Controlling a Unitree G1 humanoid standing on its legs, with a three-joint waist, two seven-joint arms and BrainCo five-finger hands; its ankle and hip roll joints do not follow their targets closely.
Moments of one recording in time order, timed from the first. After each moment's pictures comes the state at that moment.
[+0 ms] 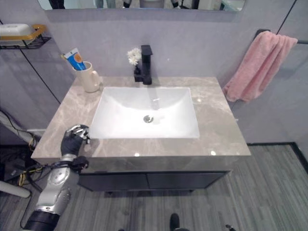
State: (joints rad) left arm -0.08 0.46 -0.07 0.13 -0.58 -0.16 0.19; right arm 0.09 -0.41 0.21 1.19 -0.17 -0.02 -0.13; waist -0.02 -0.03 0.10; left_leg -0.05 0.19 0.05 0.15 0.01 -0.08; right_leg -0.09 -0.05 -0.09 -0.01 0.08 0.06
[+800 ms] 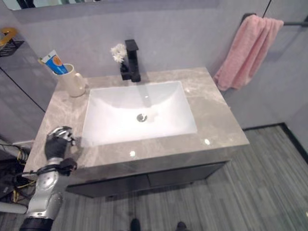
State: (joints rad) left arm 0.00 0.46 0.09 0.10 -0.57 -0.17 0.25; right arm 0.11 -0.36 0.18 1.19 -0.17 -0.01 -0.15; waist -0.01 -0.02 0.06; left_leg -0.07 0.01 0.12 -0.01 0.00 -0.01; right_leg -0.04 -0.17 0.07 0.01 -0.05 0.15
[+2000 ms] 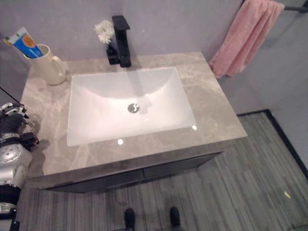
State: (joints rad) left arm -0.37 0.83 0.06 0.54 -0.59 -0.16 0.35; right arm 0.11 -0.37 0.17 1.19 -0.12 0.01 -0.13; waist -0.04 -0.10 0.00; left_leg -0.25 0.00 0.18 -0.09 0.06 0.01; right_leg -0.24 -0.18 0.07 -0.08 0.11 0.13
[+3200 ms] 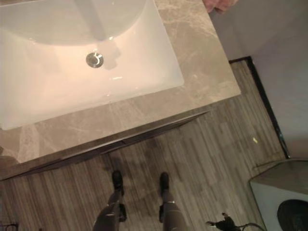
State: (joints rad) left arm -1.03 1.13 -0.22 0.93 -0.71 -0.17 0.39; right arm 0.02 -0.36 0.23 1.15 0.05 -0.01 -0.13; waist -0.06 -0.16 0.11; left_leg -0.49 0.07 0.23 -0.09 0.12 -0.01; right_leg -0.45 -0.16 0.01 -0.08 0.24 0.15
